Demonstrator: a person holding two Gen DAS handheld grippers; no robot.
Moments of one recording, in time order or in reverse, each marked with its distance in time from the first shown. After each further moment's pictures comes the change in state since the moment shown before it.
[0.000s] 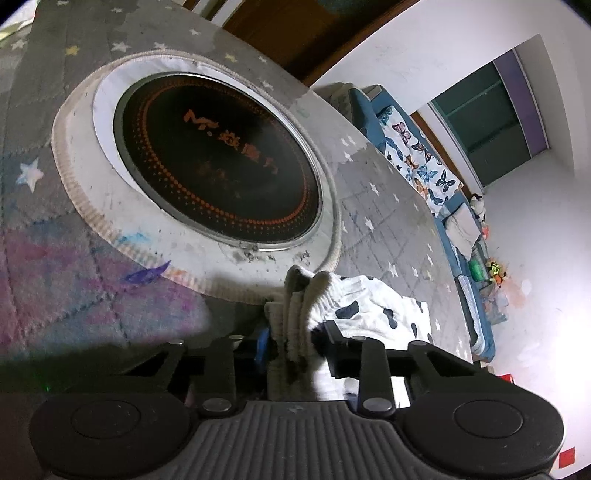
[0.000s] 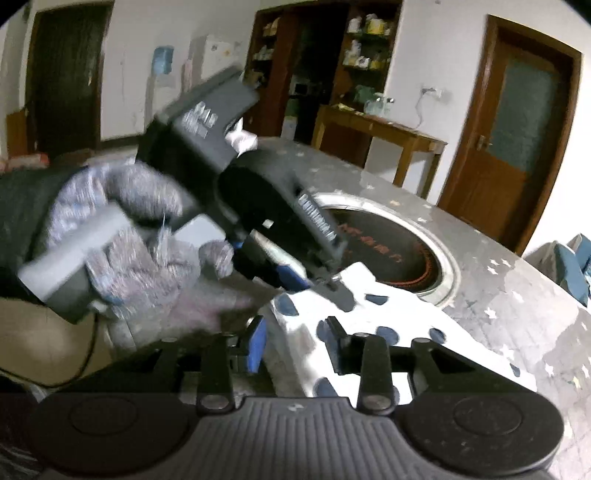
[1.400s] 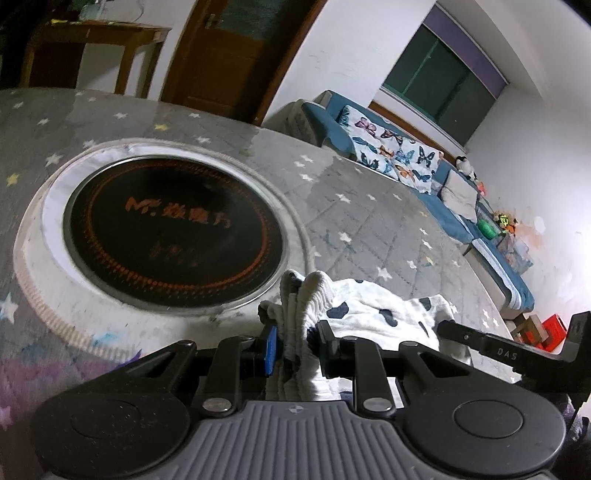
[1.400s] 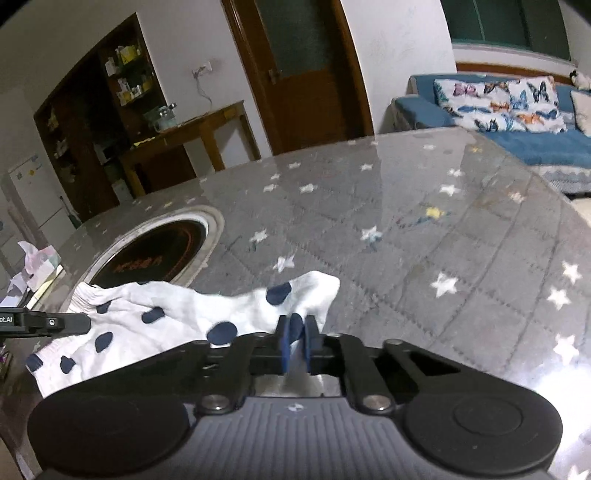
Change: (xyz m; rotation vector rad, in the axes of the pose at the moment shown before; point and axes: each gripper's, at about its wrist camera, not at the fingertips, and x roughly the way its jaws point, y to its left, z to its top) left arm 0.006 -0.054 0.005 0.357 -0.097 0.060; right arm -0.017 -0.181 -0.085 0.725 0.002 -0.288
